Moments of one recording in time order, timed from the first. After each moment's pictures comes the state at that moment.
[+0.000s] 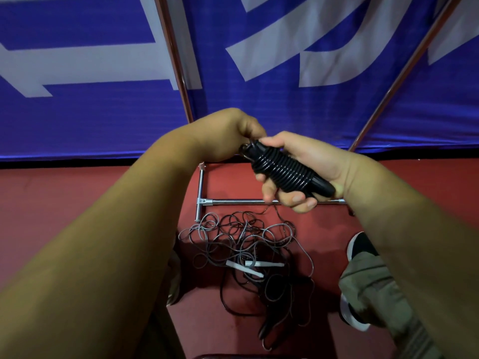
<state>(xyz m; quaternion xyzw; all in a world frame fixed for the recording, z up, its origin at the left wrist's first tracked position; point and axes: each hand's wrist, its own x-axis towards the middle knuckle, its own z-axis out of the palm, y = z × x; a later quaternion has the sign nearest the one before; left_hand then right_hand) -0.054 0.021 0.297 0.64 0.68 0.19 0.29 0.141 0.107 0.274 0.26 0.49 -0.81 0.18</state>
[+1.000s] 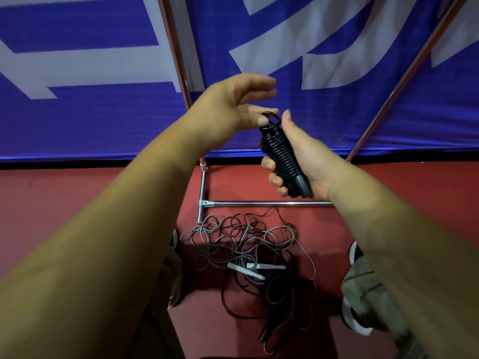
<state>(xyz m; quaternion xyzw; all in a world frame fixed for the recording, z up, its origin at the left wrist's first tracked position) -0.058 0.026 0.305 0.54 0.62 0.45 0.35 0.126 0.102 0.256 0.34 0.48 -0.81 -0.04</state>
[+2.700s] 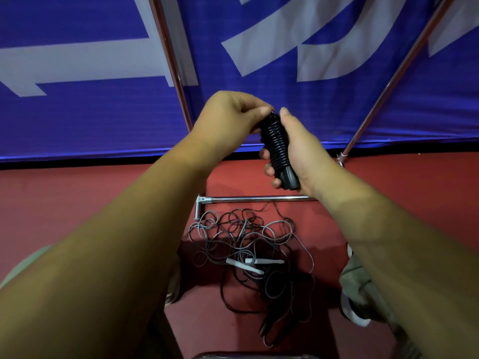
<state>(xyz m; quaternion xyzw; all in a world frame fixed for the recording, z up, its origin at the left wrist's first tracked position) -0.029 0.033 0.282 0.46 0.71 0.47 0.25 0.119 0.092 0.248 0.40 0.50 -0.75 -0.17</state>
